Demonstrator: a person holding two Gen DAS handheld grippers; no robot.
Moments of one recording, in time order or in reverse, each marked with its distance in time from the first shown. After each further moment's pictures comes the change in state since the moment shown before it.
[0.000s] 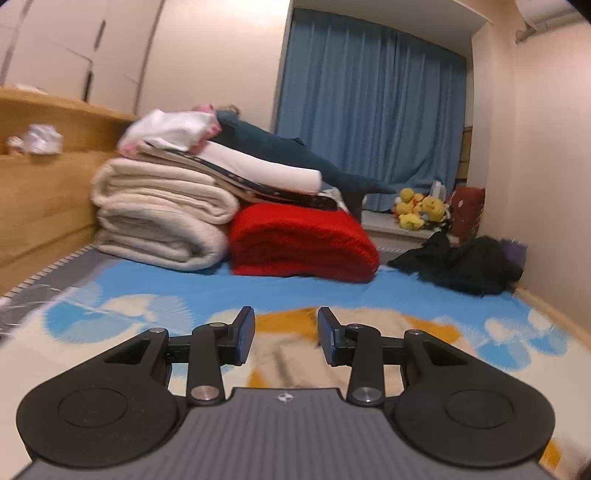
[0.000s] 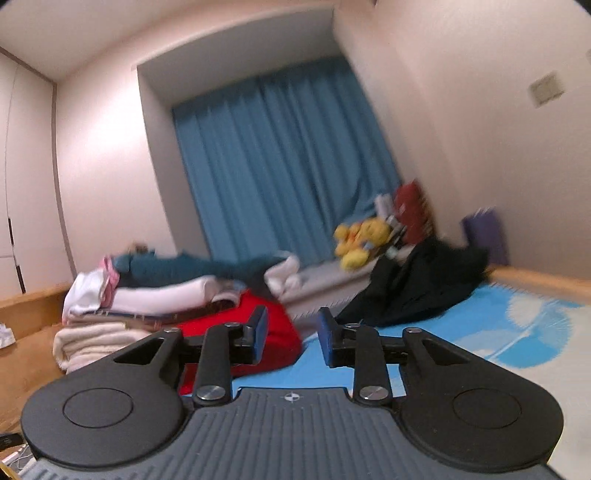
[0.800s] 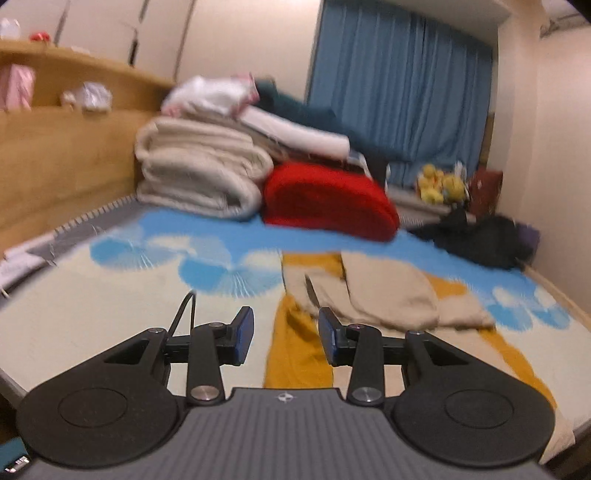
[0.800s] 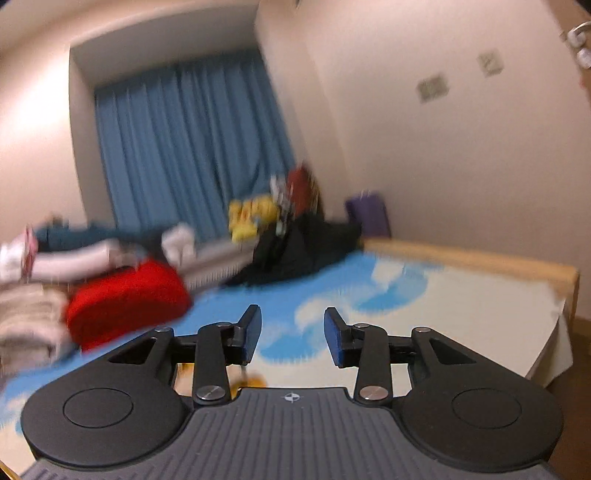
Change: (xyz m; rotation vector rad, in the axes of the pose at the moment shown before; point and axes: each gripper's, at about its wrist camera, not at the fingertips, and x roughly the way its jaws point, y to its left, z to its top) left arm -0.093 0.015 -0.074 -0.080 0.114 0.052; right arm -0.130 -0.086 -0.083 -0.018 0.129 -0.310
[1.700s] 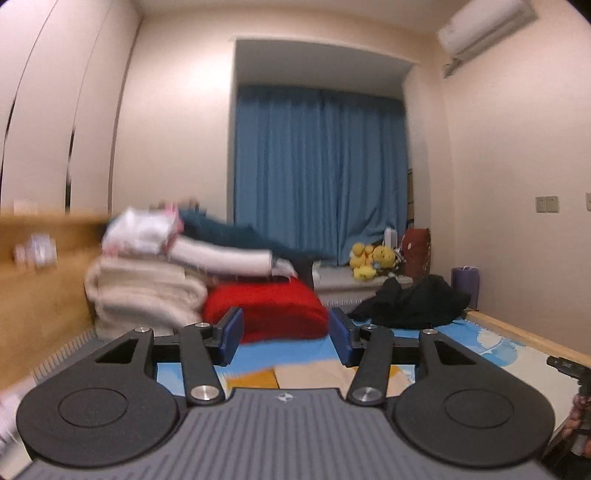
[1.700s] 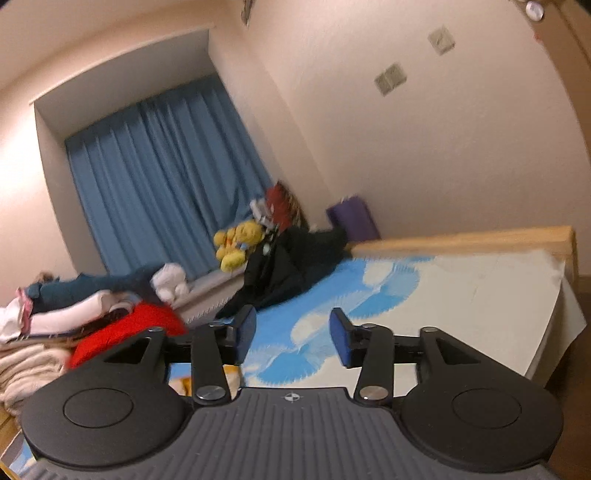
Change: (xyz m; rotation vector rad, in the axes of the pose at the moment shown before) left arm -0.145 -0.101 0.107 0.173 -0.291 -0.141; right arm 0.007 -0.039 -0.008 0.194 -0.093 -0.003
